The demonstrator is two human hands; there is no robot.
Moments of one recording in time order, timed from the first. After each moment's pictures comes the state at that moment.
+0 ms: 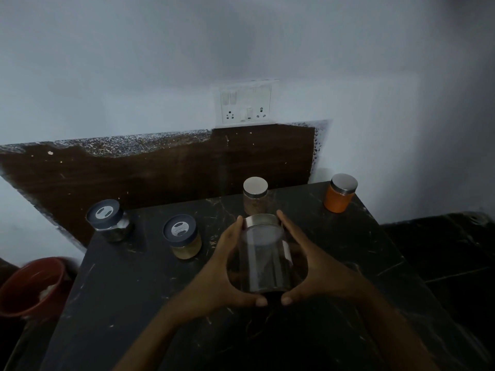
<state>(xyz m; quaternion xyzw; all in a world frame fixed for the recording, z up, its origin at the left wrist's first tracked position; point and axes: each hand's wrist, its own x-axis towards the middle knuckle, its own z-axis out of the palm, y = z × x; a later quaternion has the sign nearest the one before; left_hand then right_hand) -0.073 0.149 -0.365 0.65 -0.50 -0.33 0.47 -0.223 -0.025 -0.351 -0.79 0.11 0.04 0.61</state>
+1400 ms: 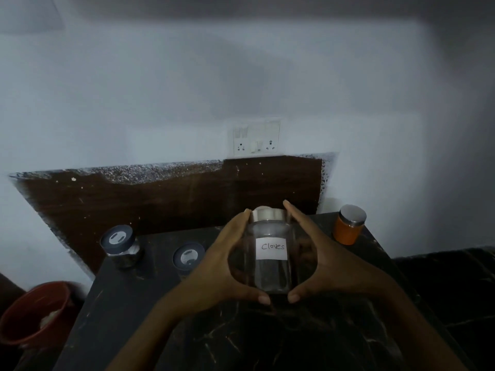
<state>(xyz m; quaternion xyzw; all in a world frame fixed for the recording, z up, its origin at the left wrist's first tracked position) -0.050 0.141 -0.308 0.67 -0.53 -0.25 0.46 -0.201 -0.044 -0.295 -0.84 0.06 -0.03 0.53</state>
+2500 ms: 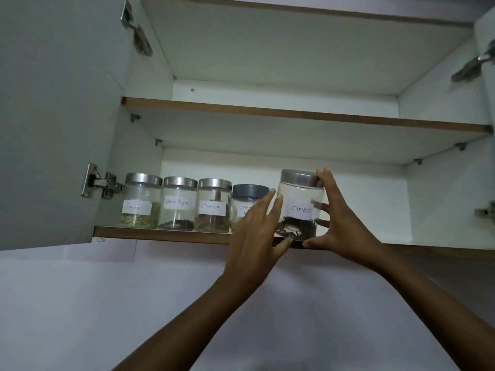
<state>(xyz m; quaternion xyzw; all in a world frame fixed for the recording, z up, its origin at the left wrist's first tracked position) 0.045 0.014 0.030 0.61 -0.50 0.52 0.32 -0.065 -0.139 0.072 -0.86 -0.12 -0.48 0.16</state>
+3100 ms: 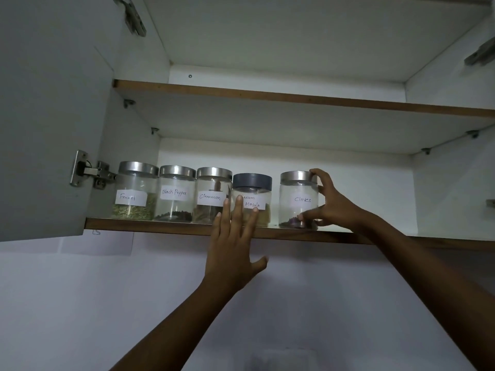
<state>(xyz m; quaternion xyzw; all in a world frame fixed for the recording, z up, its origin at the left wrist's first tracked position) 0.123 0.003 -0.004 0.75 -0.37 0.53 0.16 -0.023 -0.173 0.100 -0.88 0.00 -0.38 0.30</state>
